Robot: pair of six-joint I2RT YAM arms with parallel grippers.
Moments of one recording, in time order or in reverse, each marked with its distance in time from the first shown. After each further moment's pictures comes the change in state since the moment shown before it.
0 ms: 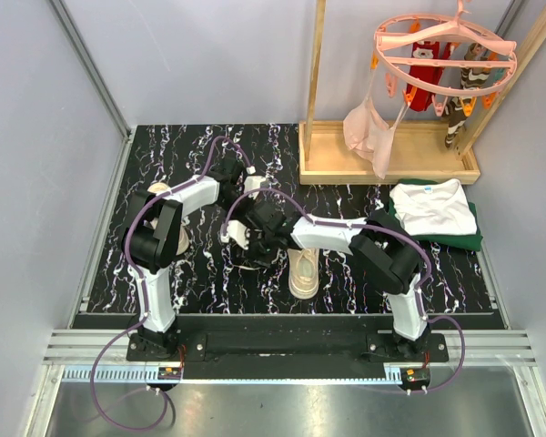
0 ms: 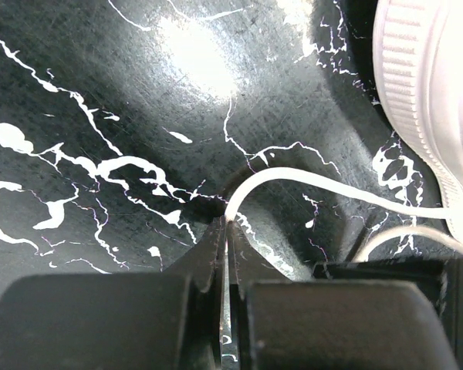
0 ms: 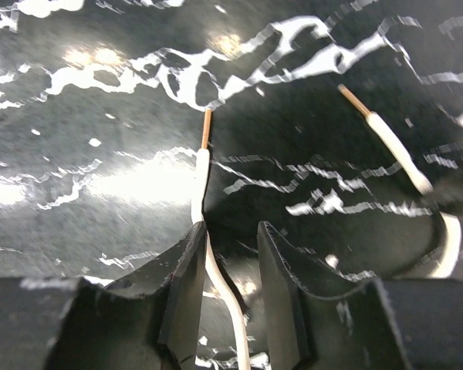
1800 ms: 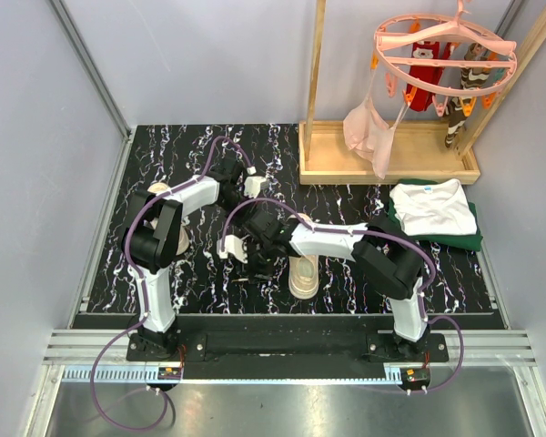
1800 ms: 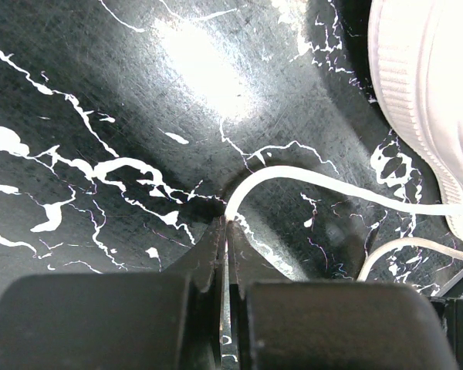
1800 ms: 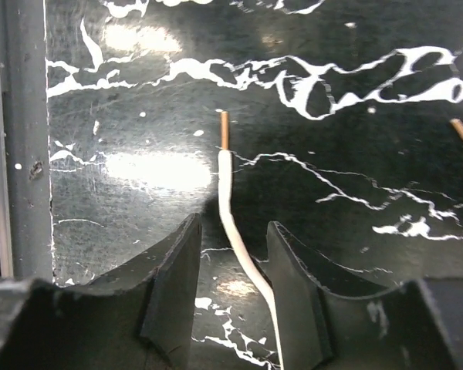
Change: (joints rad) left arm 0.000 0.000 -0.001 0.000 0.009 0.012; right arm 0.054 -0.040 -0.026 -0.055 -0.093 -0.069
